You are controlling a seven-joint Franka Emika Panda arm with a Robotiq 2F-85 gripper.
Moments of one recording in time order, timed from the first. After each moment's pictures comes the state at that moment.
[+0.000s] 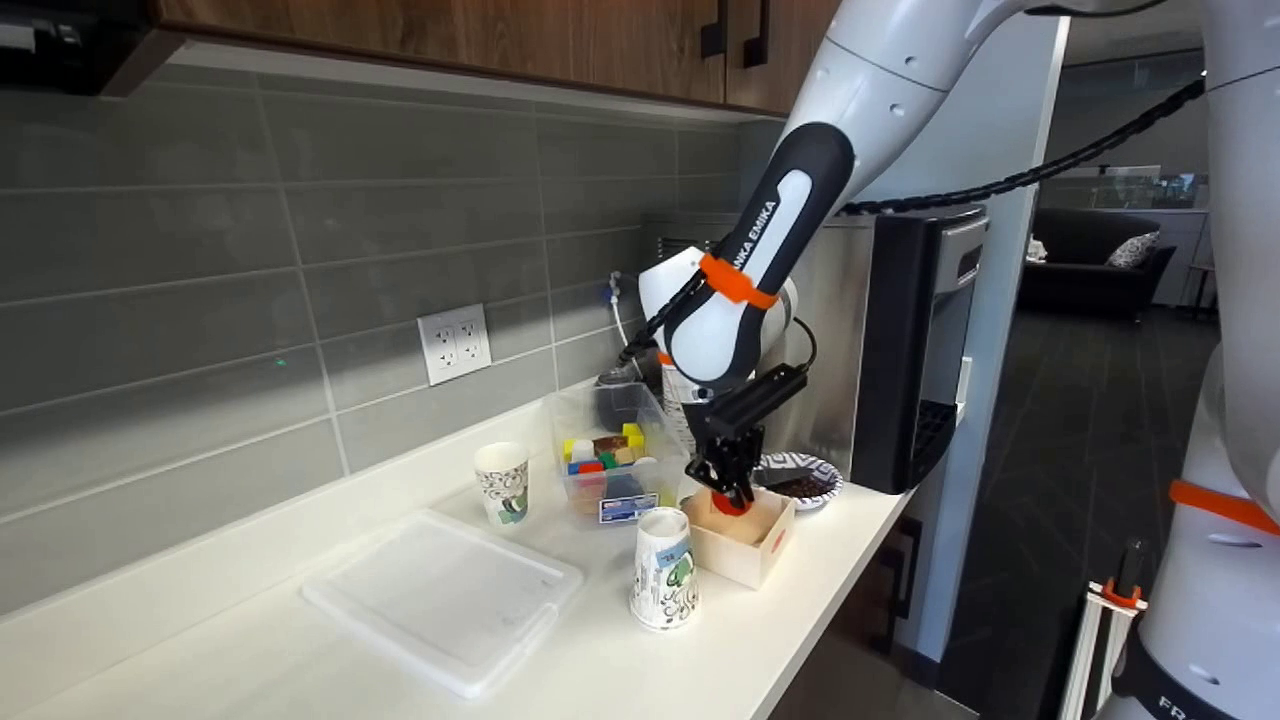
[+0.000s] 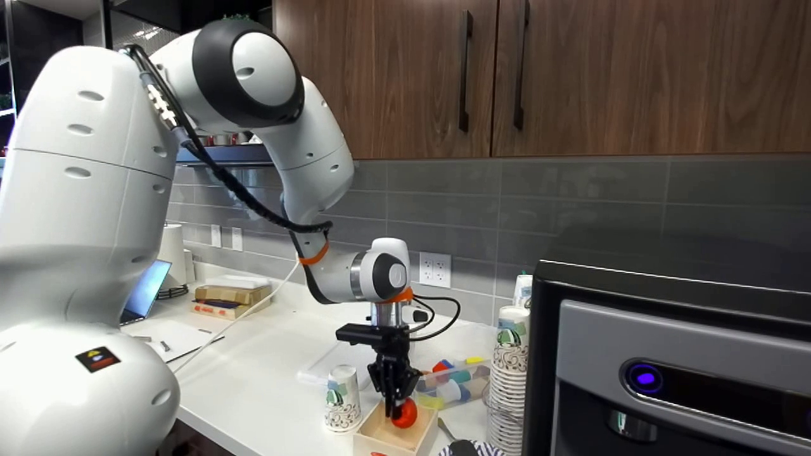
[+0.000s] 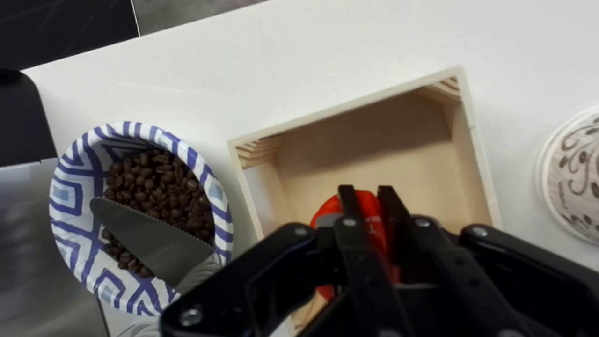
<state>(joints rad) 0.07 0.20 -0.09 -2.38 -0.28 2.38 0.33</state>
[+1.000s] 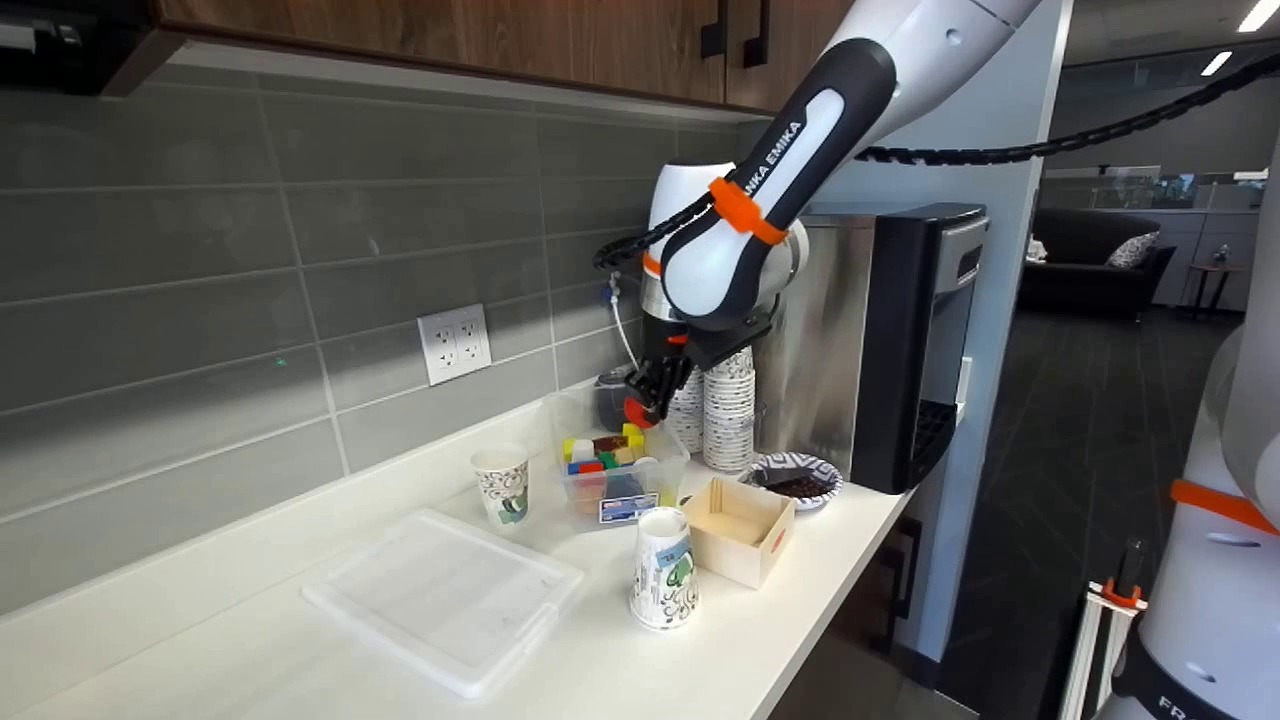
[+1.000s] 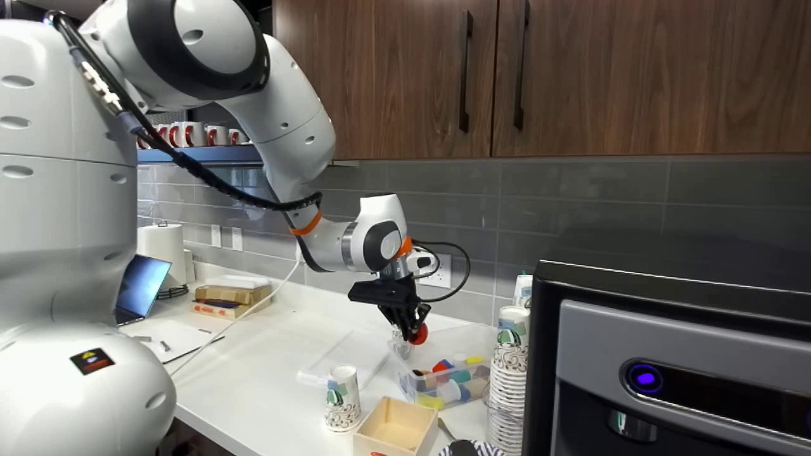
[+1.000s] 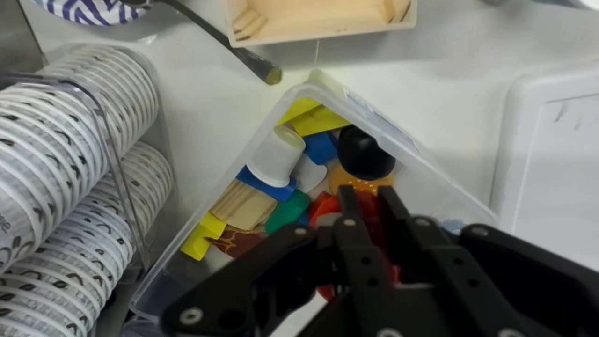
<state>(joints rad) 0.03 0.05 -0.04 -2.40 -0.17 2.75 0.06</state>
